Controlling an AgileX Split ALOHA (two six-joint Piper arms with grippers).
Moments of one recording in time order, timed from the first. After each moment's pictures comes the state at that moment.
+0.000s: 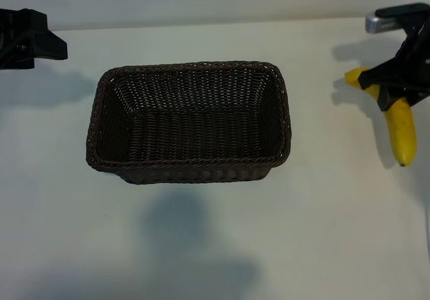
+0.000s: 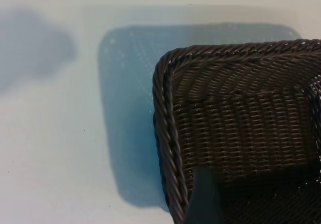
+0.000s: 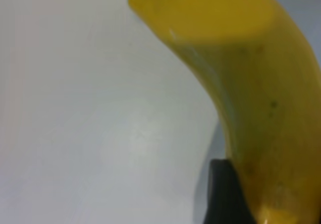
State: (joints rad) left arm 0.09 1.44 -1.17 -0.55 0.86 0.31; right arm -0.04 1.91 -1.35 0.08 0.94 -0.11
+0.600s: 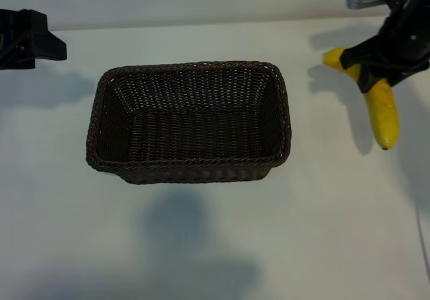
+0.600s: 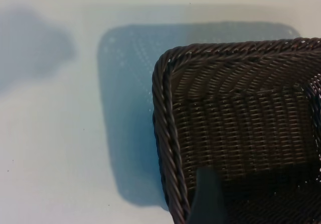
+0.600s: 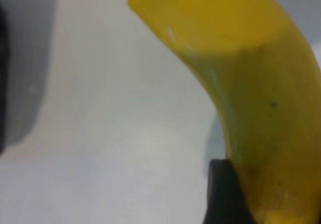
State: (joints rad) left arm 0.09 1.44 -1.17 -0.55 0.86 0.31; right arm 0.04 1.89 -1.47 0.13 1.04 -0.11
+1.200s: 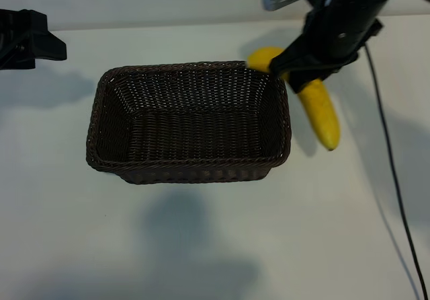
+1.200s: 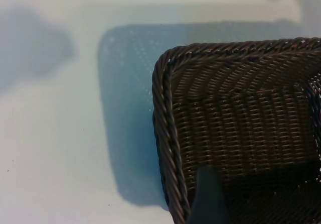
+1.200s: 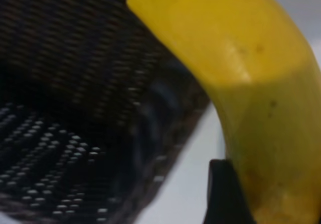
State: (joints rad) left arm 0.09 1.44 -1.17 -0.55 0.86 0.31; right arm 0.31 1.89 -1.59 0.13 1.09 -0.11
